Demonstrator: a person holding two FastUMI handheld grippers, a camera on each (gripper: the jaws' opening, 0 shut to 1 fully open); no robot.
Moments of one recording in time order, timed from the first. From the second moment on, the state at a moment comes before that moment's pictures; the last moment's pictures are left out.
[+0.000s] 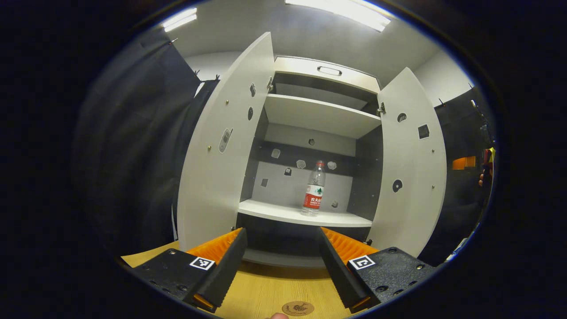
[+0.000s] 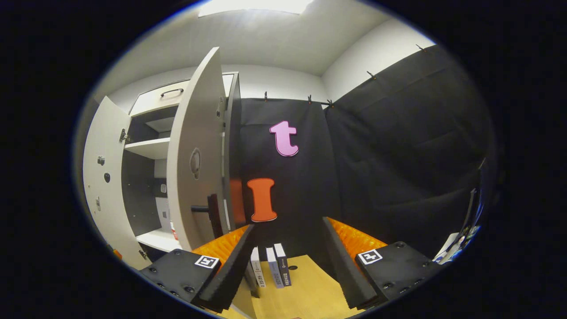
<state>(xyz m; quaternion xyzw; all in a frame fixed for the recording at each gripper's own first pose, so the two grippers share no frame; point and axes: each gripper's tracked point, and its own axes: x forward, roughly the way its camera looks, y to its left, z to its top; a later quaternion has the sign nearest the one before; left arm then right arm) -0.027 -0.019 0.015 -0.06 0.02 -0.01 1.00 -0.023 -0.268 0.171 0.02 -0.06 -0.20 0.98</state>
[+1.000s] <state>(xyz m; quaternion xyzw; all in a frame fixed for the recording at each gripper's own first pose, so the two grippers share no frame) -0.021 0.009 0.024 -0.06 0.00 0.01 1.00 0.039 -0.179 0.160 0.04 -0.03 -0.10 0.99</state>
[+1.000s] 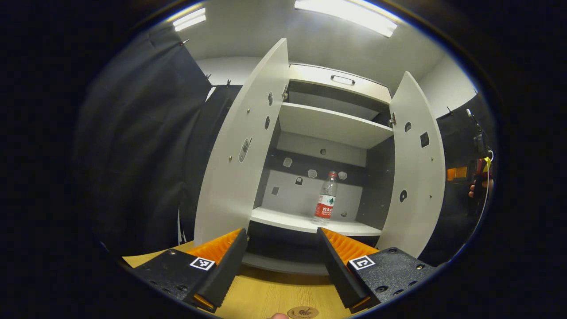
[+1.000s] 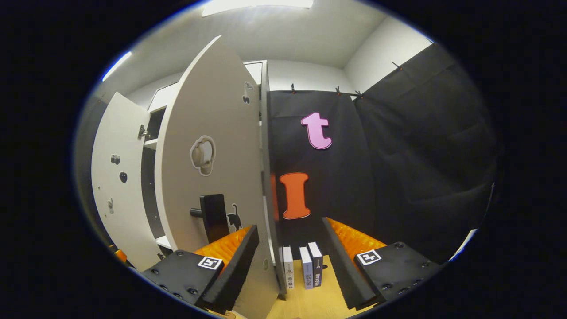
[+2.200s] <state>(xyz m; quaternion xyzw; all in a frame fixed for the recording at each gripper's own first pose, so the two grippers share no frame) -0.035 0.143 0.058 -0.05 -0.02 0.14 0.99 0.076 -0.079 0.121 0.03 -0.01 -0.03 1.00</state>
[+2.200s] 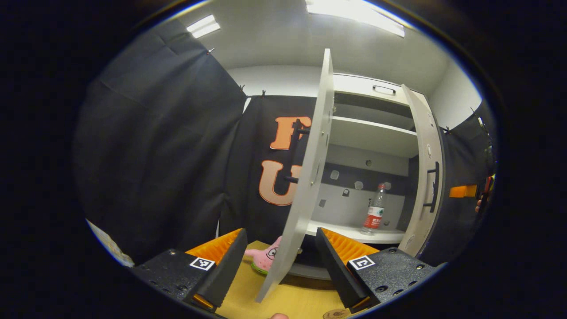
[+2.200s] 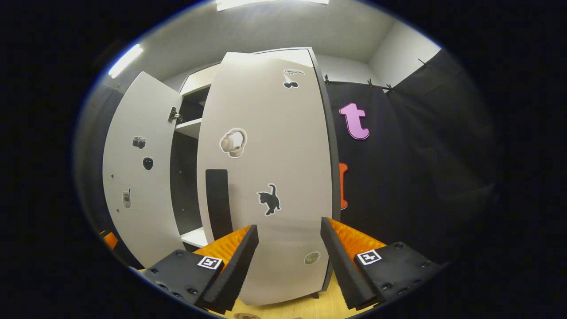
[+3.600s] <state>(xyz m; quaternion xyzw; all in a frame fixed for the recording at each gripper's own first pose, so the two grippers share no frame) 0.059 0.198 0.108 -0.02 -0.03 0.13 0.99 -0.002 -0.127 0.039 0.06 0.03 -0.08 0.99</state>
